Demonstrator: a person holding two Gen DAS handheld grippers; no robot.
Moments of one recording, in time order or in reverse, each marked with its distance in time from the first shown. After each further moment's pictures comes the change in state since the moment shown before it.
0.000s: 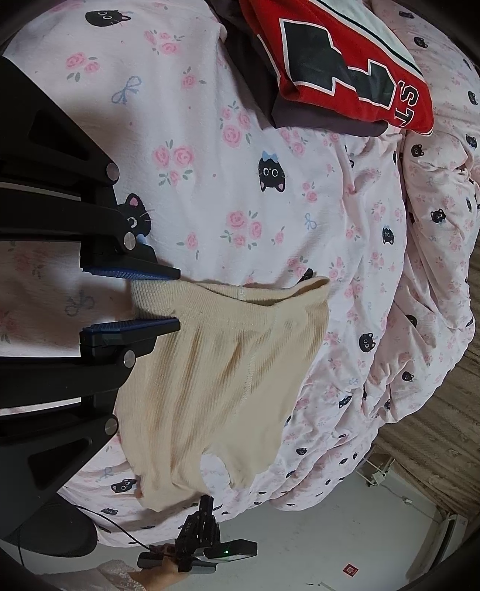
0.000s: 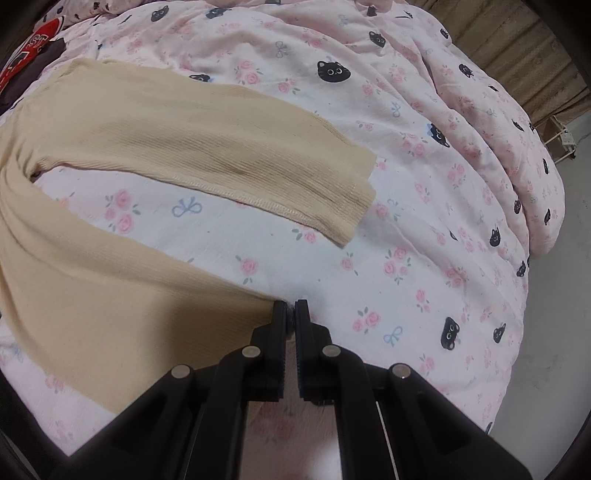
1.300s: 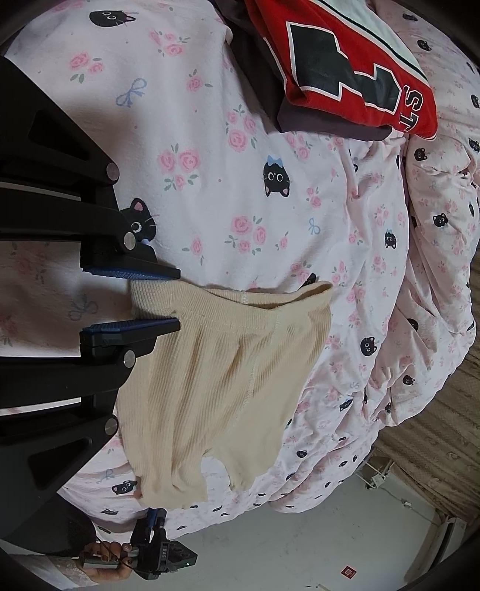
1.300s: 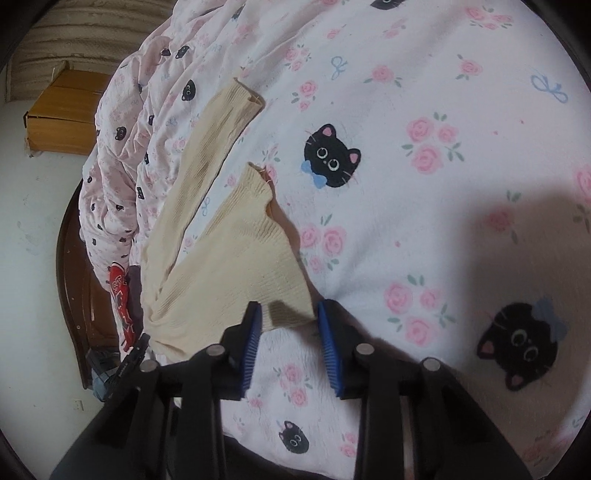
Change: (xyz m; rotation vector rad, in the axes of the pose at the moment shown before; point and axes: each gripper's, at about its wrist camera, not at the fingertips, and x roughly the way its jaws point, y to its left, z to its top) left arm 0.000 0.002 -0.003 -0.007 0.002 0.003; right arm 0.033 -0.054 -0.138 1.007 -0.027 0.846
